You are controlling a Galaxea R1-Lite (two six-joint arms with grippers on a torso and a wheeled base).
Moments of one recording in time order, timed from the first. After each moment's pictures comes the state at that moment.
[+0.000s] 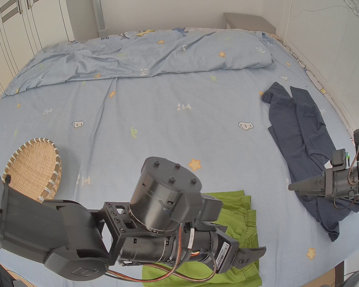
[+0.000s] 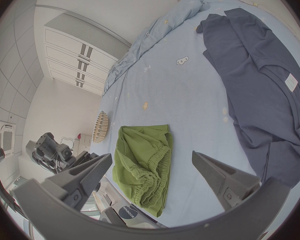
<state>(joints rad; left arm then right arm) -0.98 1.81 -0.89 -0.38 -0.27 -0.31 0.04 1.47 -0.69 0.02 0.73 0.21</state>
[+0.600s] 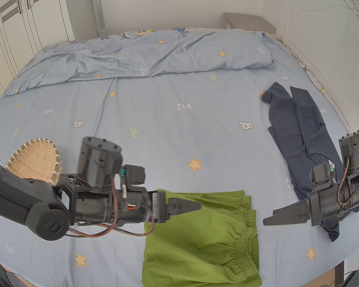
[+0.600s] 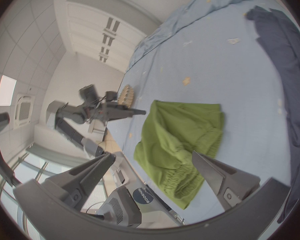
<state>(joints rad) -0.63 1.77 -0.75 -0.47 -0.38 -0.54 0.35 1.44 -0.67 0.01 0.73 0.21</state>
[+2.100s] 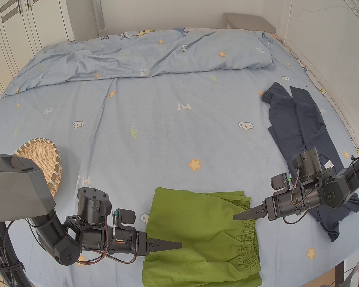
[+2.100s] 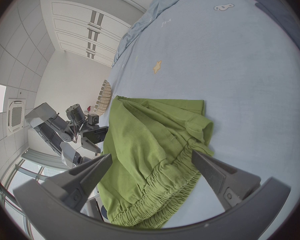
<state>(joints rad) -0.47 2.07 -0.36 -1.09 -0.73 -0.49 0.31 1.91 -0.71 -0.30 0.73 0.14</state>
